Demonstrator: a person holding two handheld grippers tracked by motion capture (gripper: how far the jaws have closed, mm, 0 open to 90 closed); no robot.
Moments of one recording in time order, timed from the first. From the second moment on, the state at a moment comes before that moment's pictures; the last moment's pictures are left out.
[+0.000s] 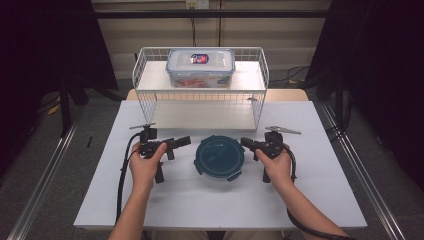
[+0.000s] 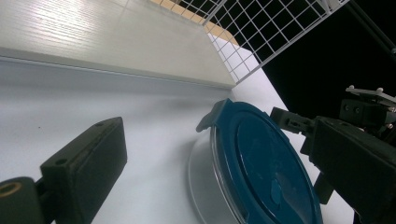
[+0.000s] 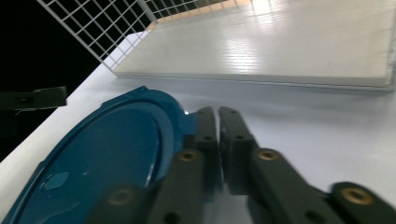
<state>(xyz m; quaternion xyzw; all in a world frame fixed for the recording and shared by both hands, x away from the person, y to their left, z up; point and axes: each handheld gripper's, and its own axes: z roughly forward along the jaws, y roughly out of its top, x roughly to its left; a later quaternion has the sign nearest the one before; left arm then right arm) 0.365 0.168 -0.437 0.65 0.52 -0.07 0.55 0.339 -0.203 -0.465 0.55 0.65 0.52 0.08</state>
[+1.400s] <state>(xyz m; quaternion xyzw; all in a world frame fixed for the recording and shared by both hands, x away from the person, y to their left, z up) 0.369 0.151 -0.456 0.65 0.54 -0.13 0.52 0.303 -0.219 -0.470 0.60 0.55 0.58 -0.04</state>
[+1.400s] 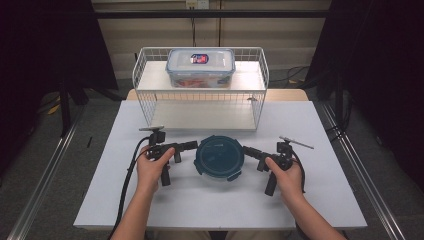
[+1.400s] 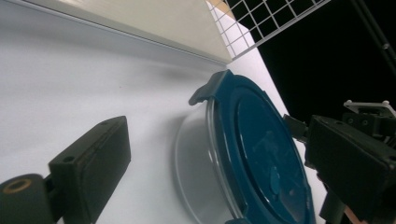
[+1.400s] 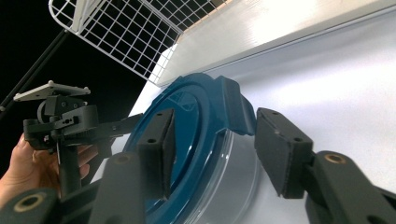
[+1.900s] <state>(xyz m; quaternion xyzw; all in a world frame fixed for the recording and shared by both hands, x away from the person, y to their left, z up) 0.368 0.146 -0.458 0.65 0.54 -0.13 0.52 0.300 -0.216 -0.470 0.60 0.55 0.57 -0.04</state>
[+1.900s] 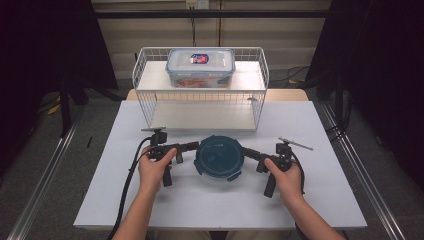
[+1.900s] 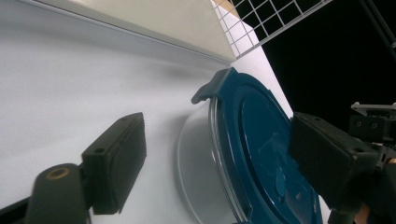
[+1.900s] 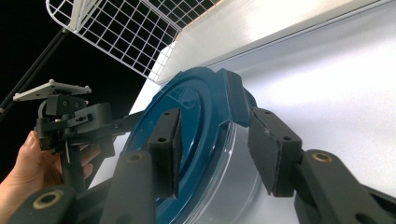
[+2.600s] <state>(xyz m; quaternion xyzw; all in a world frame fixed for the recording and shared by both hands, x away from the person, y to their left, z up) 0.368 0.139 -0.467 0.66 0.54 -0.15 0.50 0.296 -0.207 -0.478 0.61 0.55 0.56 -0.06</state>
